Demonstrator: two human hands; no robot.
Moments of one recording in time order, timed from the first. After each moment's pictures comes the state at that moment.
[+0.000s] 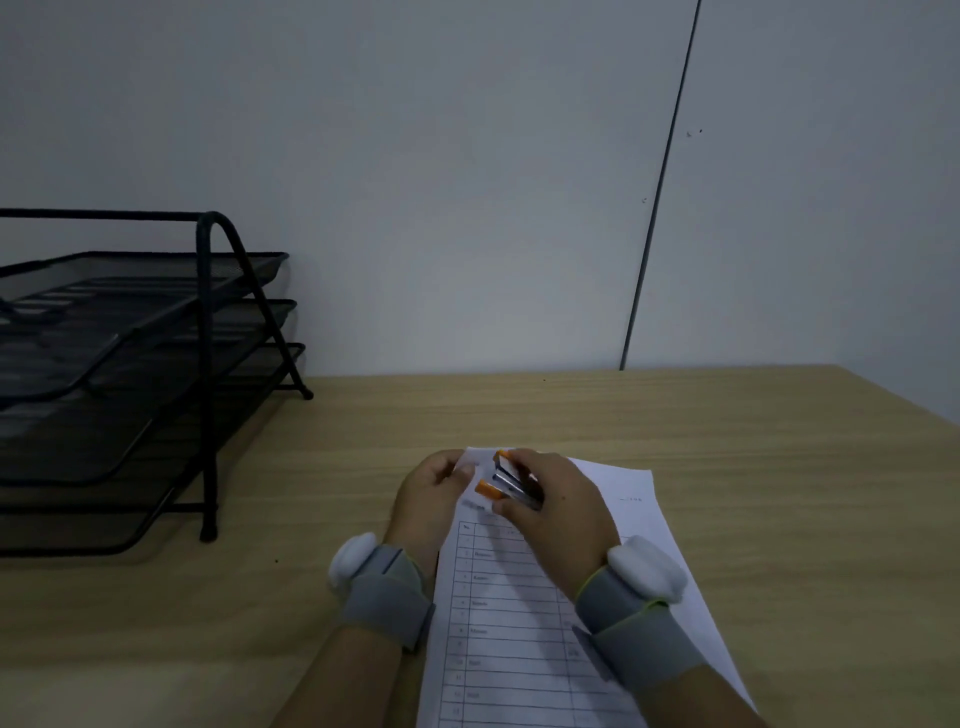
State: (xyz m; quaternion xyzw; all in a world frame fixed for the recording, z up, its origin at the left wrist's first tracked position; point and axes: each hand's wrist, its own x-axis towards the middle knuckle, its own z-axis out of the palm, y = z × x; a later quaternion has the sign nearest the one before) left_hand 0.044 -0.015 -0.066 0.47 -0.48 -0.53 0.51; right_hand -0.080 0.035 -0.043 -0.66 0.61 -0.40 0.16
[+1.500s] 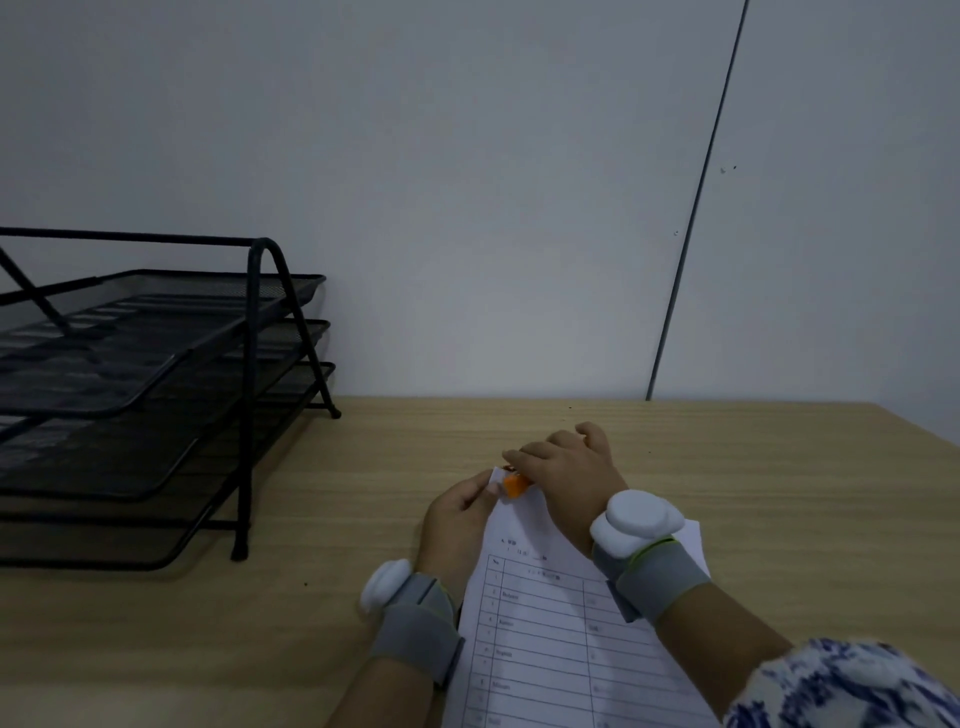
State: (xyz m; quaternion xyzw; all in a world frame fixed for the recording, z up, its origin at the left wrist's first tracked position) left_hand 0.045 -0.014 -0.063 0.44 -0.49 -0.52 0.54; right_hand -0.087 -0.024 -0.020 -0.83 0.54 -0.08 -0.13
